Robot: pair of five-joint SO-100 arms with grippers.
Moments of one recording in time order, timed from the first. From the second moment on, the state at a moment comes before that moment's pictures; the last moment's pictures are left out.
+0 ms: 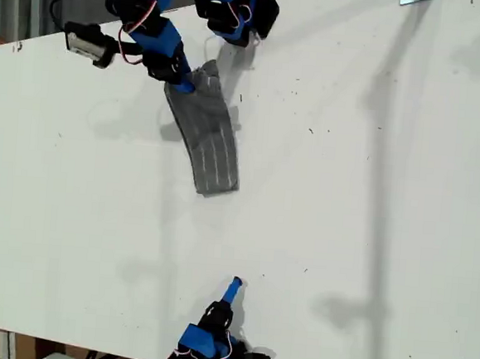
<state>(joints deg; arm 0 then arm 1) -1.3 198.3 178.4 75.2 -61.6 20.0 129.5 96.7 107.2 69.3</state>
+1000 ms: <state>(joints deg) -1.3 198.3 178.4 75.2 -61.6 19.9 121.7 103.5 88.3 58.3</state>
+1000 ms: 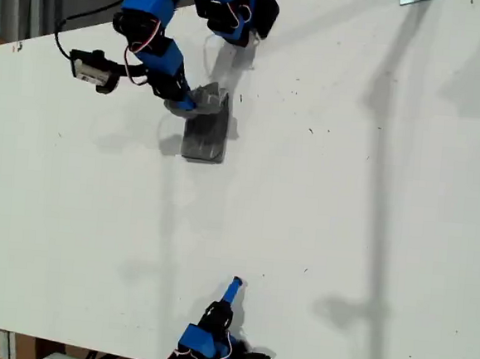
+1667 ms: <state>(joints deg) -1.3 198.3 178.4 75.2 -61.6 21.5 78.1 78.8 81.5 53.7</state>
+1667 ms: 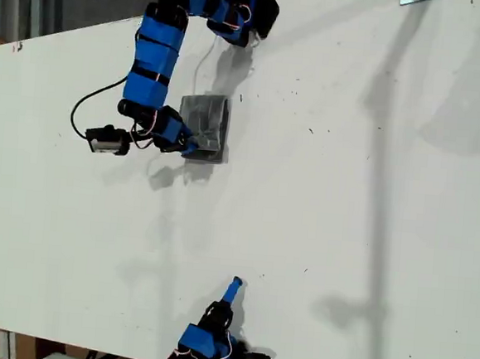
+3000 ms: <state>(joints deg) -1.3 198.3 178.4 75.2 -61.6 27.3 83.7 96.7 75.7 55.2</state>
